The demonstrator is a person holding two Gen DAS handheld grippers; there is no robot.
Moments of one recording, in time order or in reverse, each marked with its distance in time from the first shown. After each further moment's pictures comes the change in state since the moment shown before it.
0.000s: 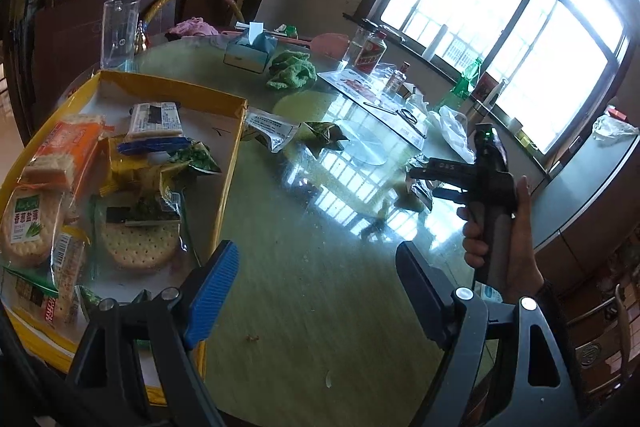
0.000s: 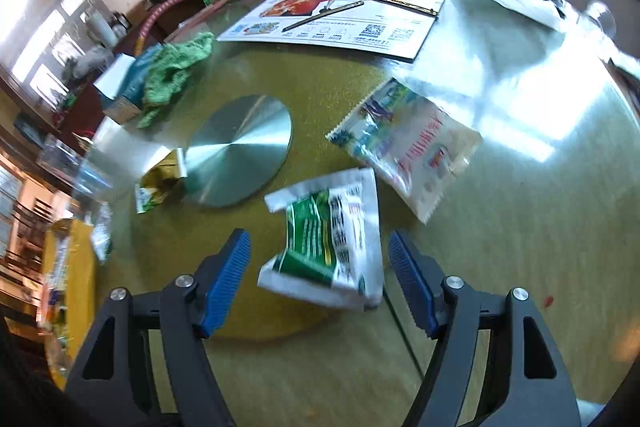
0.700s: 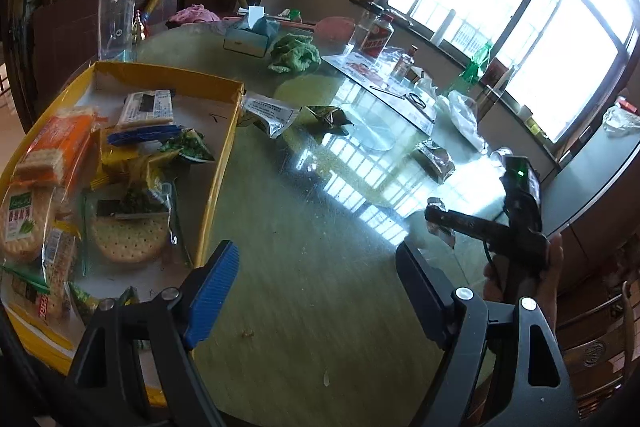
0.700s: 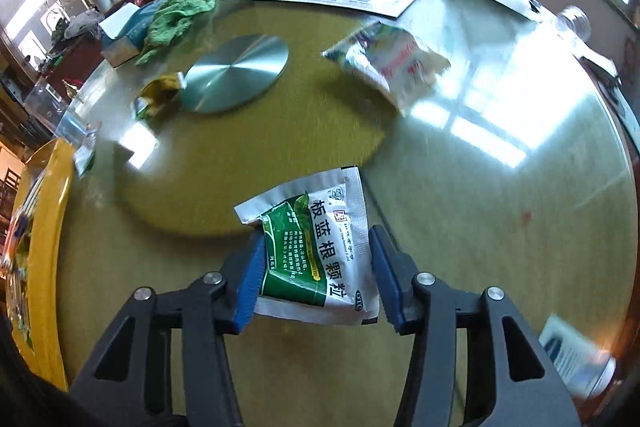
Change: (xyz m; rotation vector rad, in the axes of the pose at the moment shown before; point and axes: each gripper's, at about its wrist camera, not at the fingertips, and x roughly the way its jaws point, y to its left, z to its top) left arm 0.017 -0.013 0.003 0.017 0.061 0.043; right arm -0.028 0.013 -0.078 -0.063 0.007 -0.086
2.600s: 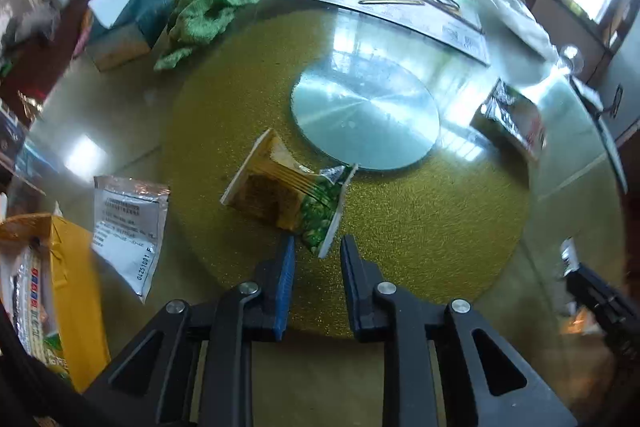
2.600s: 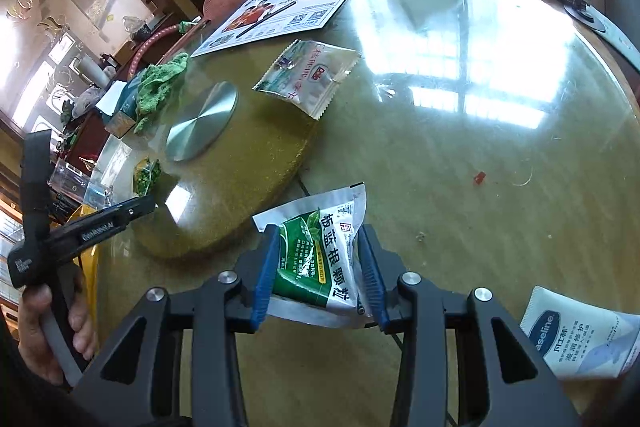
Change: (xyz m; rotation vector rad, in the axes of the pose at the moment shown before) left arm 0.212 -0.064 0.101 0.285 0.326 0.198; right arm -0.017 -0.077 -0.010 0.238 -0.073 0.139
